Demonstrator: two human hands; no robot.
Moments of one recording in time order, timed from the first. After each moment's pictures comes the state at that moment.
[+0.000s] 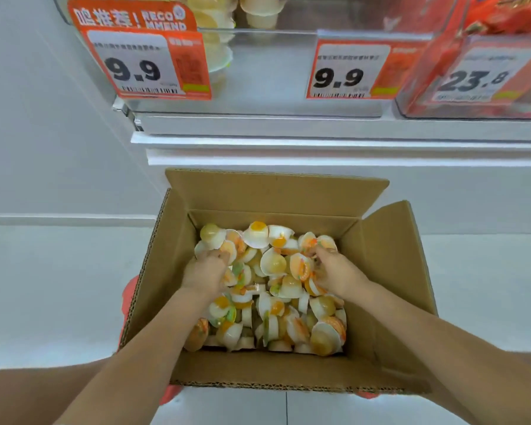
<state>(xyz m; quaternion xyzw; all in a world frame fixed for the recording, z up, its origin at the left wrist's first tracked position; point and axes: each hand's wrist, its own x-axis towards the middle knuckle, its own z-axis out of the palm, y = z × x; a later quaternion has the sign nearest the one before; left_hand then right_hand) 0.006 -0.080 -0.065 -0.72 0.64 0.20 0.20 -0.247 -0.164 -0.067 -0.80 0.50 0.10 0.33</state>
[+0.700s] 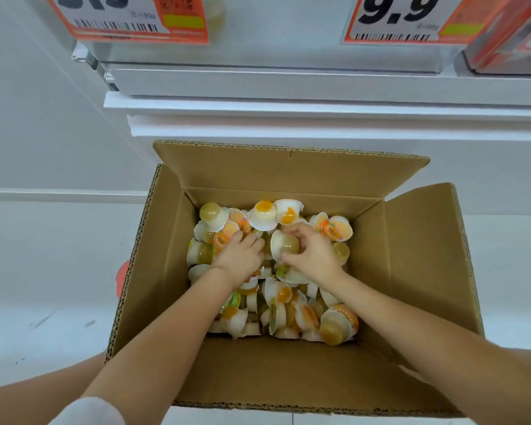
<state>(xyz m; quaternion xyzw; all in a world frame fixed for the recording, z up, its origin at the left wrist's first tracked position) -0.020 -0.101 -0.110 -0.50 0.82 0.03 0.29 -0.184 -0.151 -0.100 -0.66 0.56 -0.11 0.49</state>
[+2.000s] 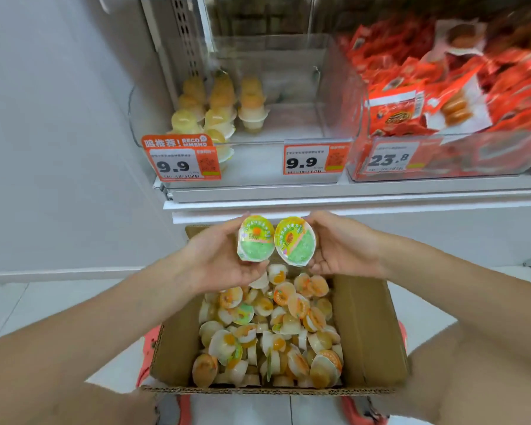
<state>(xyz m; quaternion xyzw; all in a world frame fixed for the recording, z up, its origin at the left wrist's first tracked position) -0.029 -0.094 0.173 -0.45 0.06 0.79 -0.41 -0.222 -0.160 0.174 -0.43 0.42 -0.08 0.80</state>
